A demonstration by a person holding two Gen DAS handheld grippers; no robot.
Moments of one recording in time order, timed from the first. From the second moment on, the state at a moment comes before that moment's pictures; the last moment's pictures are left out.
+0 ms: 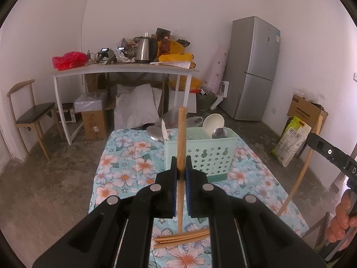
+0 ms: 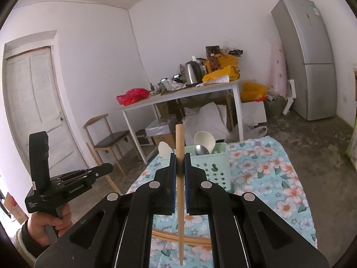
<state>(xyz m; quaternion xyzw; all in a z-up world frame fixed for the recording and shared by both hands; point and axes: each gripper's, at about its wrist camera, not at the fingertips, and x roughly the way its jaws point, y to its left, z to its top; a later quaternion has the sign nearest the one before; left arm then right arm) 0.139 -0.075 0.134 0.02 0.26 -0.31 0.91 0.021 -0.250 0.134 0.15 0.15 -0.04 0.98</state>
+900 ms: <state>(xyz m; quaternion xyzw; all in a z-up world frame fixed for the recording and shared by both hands) 0.213 -0.067 0.226 -0.16 0.16 -0.39 0.89 0.003 -0.260 0.149 0.18 0.10 -0.04 0.98</state>
